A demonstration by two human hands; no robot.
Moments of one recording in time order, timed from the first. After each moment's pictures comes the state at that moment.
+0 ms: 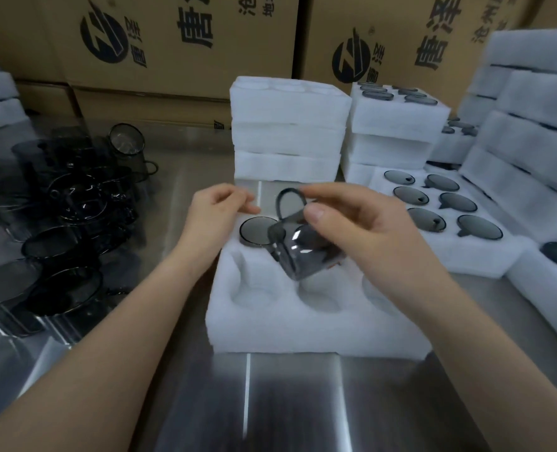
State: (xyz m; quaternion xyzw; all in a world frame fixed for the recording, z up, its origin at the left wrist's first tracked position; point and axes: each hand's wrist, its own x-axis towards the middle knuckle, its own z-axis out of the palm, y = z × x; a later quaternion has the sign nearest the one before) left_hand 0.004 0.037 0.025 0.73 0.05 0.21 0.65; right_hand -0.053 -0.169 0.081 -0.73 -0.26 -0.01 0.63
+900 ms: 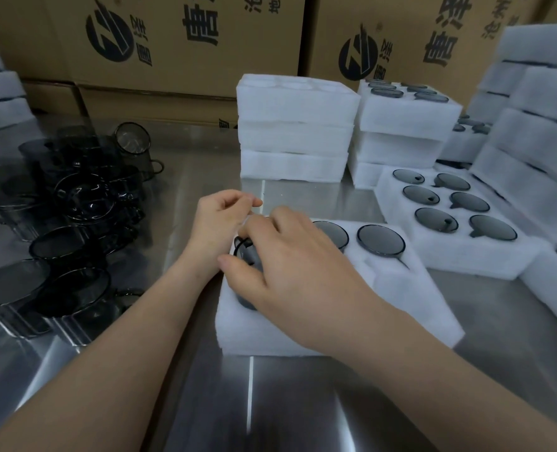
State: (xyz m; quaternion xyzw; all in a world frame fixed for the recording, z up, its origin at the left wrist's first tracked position) left_hand -0.017 0.025 0.041 0.74 0.06 0.19 0.64; right_hand -0.083 -0.105 0.076 -0.92 -0.34 -0.10 0.16
